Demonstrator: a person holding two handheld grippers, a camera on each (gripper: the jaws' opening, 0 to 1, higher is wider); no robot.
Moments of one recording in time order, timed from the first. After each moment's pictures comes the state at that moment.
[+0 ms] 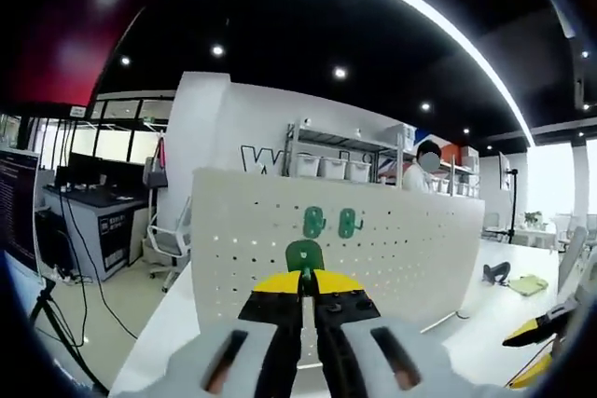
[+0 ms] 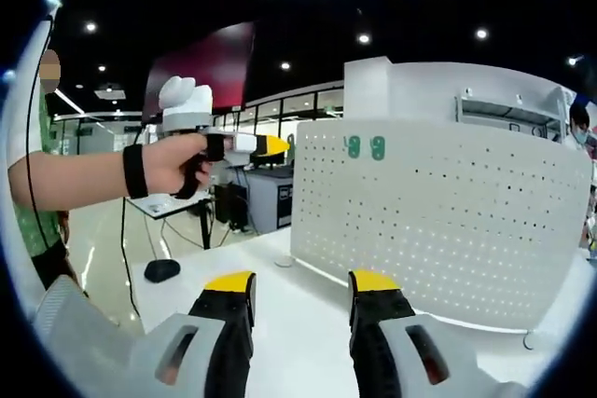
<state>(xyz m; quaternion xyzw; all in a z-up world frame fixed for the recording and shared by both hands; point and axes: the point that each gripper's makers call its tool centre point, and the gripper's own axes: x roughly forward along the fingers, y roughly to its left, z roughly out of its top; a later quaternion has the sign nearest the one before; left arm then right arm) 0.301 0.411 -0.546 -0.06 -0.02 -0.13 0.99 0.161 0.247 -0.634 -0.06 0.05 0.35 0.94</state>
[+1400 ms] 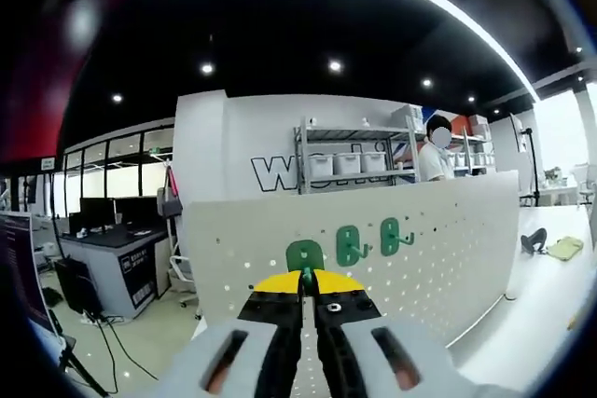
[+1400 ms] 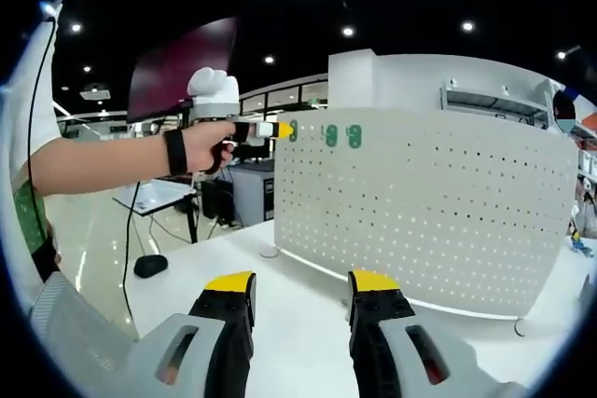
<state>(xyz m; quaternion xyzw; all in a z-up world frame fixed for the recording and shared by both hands) 0.373 0.412 -0.527 0.03 -0.03 -0.10 0.99 0.167 0.223 -0.644 -0.06 0.07 0.31 0.95</state>
